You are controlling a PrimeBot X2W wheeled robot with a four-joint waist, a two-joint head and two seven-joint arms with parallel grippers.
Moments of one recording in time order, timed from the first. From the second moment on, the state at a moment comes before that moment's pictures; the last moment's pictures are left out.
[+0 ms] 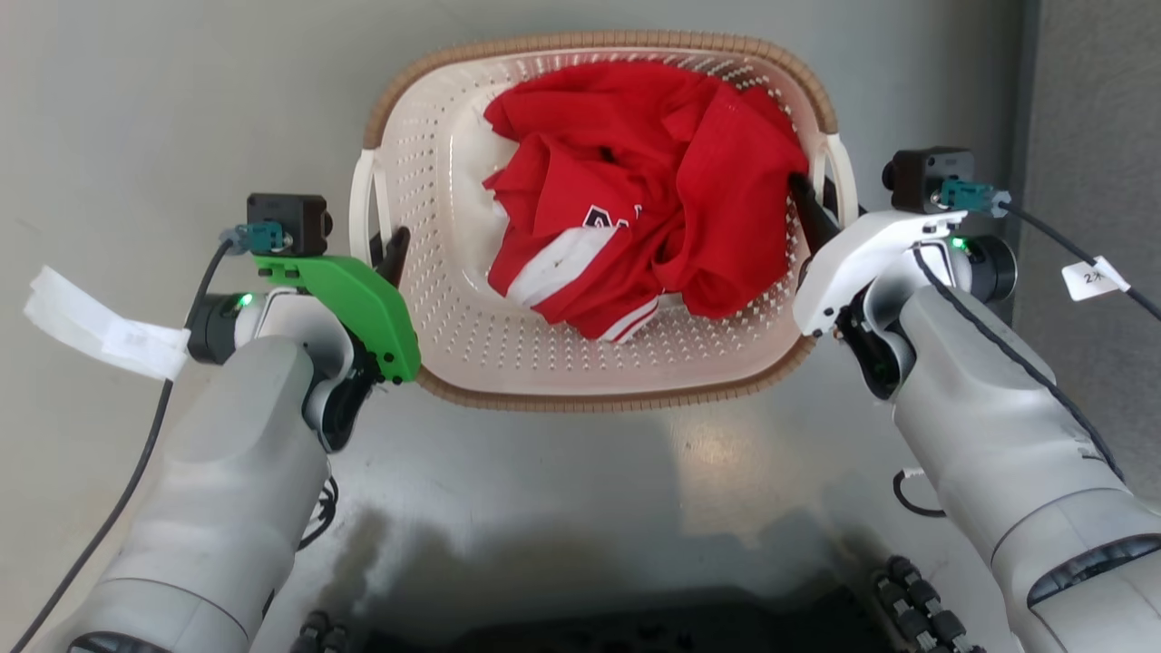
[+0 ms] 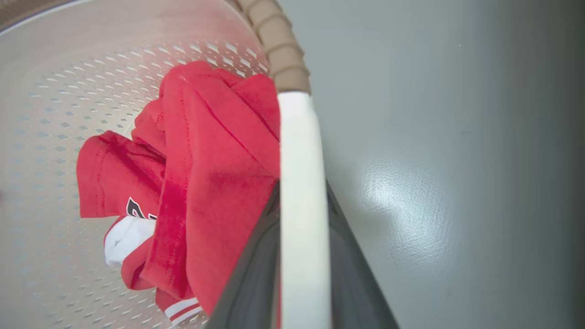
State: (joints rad) left arm -0.82 0.09 -0.69 0.92 -0.79 -0.13 -0.06; right arm -0.82 -0.06 0.43 1.06 0.44 0.12 -0.22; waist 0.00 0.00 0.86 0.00
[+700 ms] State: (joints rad) left arm -0.71 0.09 -0.76 0.98 -0.92 -0.13 0.01; right arm -0.73 -0.06 0.60 1.06 0.63 0.12 -0.12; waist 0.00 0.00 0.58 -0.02
